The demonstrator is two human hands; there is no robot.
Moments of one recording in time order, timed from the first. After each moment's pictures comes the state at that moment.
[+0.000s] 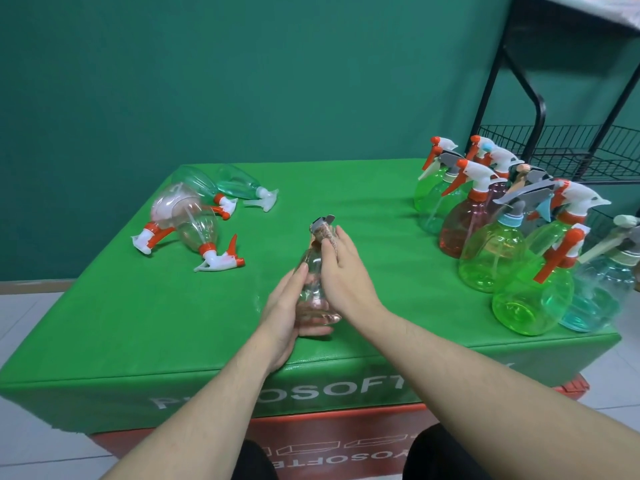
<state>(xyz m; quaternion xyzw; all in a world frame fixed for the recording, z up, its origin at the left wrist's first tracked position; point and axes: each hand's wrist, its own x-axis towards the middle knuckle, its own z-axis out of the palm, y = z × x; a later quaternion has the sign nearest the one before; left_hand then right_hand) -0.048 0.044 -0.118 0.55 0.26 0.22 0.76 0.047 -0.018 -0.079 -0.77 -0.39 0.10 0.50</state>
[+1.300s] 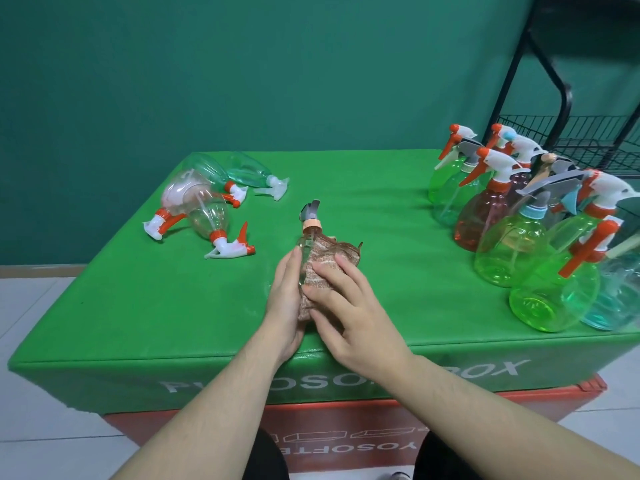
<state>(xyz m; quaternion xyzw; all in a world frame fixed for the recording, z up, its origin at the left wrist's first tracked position) -0.043 0.050 -0.131 0.44 0.26 0.32 0.80 0.031 -0.062 -0.144 -0.64 -0.64 -0.15 0.39</state>
